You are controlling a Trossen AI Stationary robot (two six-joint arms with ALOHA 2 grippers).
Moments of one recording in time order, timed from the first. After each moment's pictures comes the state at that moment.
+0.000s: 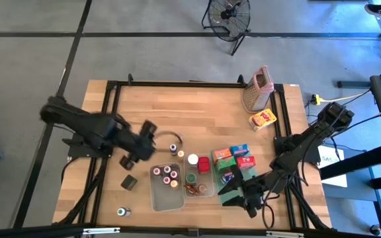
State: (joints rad) left arm -0.37 1.34 1.46 -1.27 -0.24 0.25; right arm 0.79 1.40 0.75 0.49 0.39 -0.48
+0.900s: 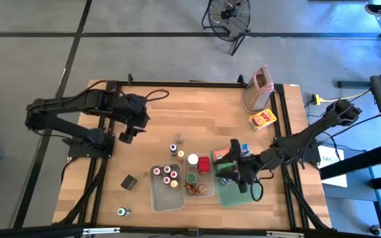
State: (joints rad) left arm 0.09 1.09 1.25 -1.17 -0.06 0.42; right arm 0.58 1.24 0.75 0.31 0.40 -0.55
